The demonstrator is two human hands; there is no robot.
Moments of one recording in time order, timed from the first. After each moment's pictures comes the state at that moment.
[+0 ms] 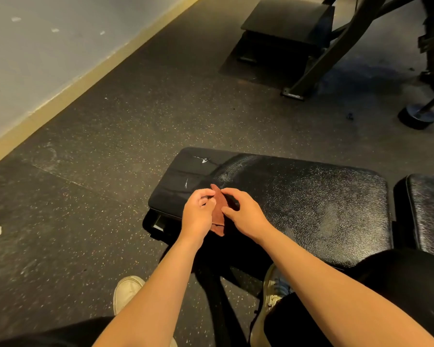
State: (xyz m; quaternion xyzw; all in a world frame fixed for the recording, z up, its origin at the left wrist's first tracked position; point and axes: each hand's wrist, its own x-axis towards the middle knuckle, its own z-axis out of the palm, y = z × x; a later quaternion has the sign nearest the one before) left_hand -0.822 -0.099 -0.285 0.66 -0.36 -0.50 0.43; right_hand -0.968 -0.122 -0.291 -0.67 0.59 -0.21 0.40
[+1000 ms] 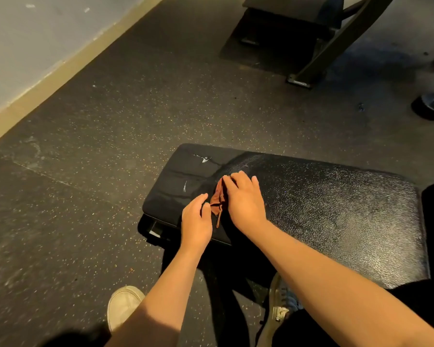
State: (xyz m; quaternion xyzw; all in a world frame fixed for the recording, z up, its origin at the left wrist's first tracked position) left_hand -0.811 -0.133 -0.358 0.71 -0.47 -0.40 0.34; right_hand -0.946 -0.183 -0.343 -0.78 0.61 -0.13 0.08
